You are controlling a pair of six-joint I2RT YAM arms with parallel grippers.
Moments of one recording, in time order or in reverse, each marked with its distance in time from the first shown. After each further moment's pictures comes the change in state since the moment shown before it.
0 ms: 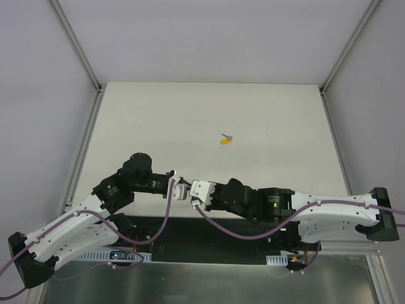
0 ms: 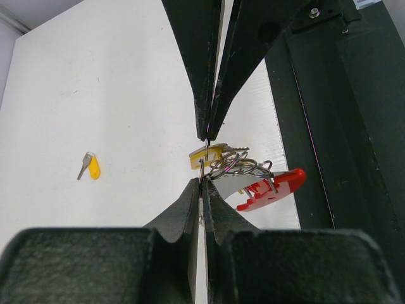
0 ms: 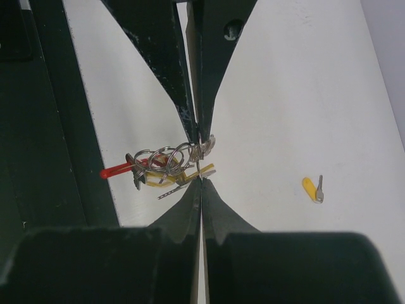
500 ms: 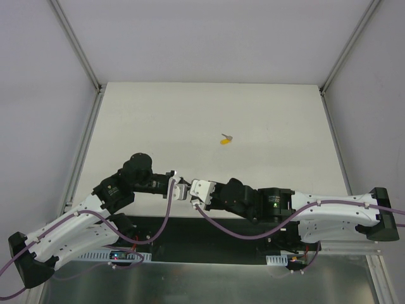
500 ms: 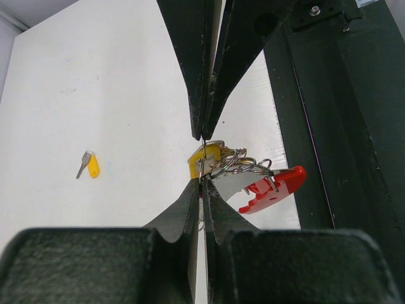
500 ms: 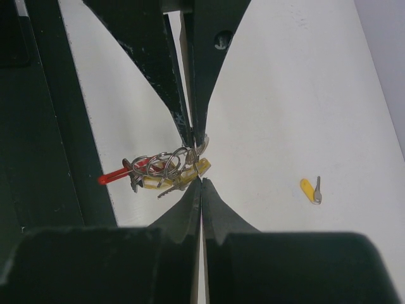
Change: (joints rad) left arm 0.000 0.000 -0.005 0.002 -0.002 0.000; right arm 0.000 0.000 0.000 0.017 0.010 0.000
